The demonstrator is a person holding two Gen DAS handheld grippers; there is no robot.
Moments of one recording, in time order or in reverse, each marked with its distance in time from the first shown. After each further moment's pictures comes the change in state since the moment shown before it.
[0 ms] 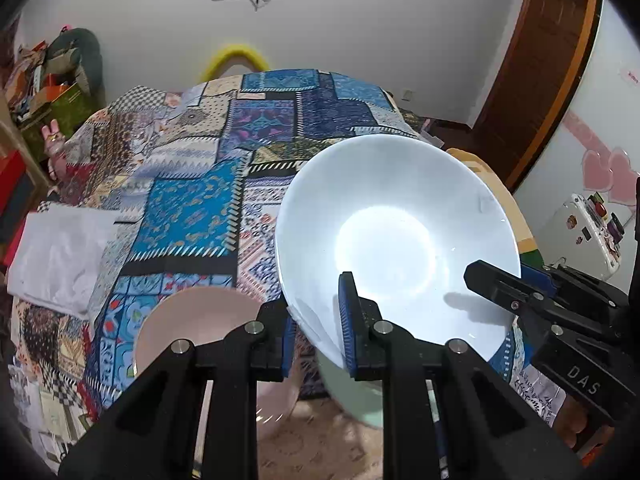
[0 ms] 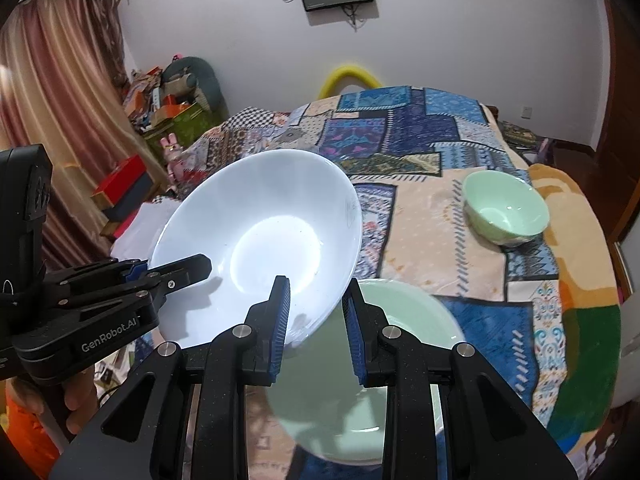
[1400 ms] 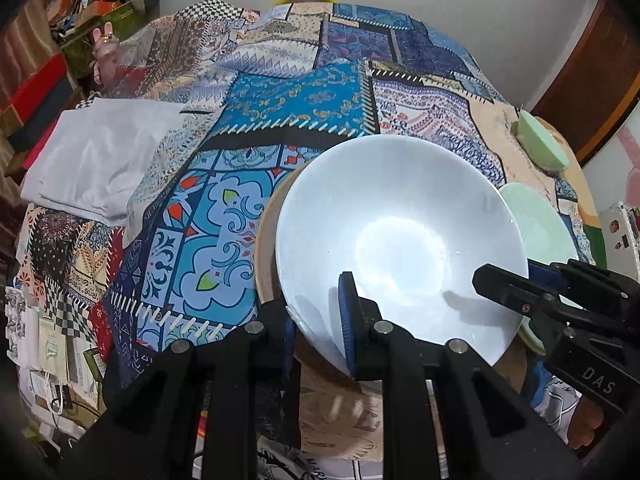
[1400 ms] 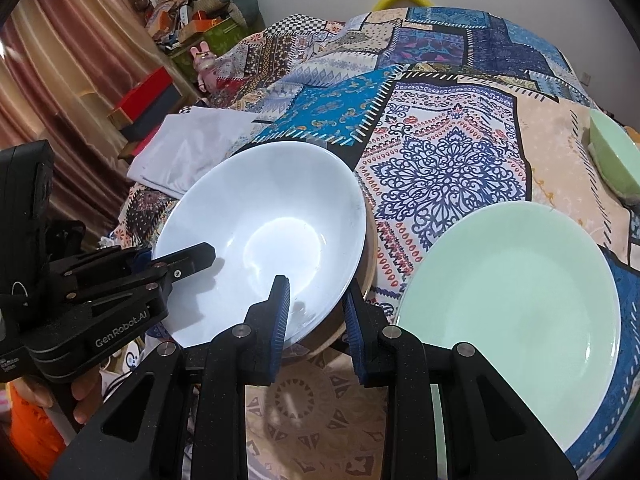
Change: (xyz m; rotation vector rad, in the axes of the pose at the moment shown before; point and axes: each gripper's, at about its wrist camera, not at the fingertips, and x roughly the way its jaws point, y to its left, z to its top) left arm 0.041 0.131 -0.089 -0.164 0.172 0.103; right arm 0.100 0.078 -0.046 -0.063 0.271 0.100
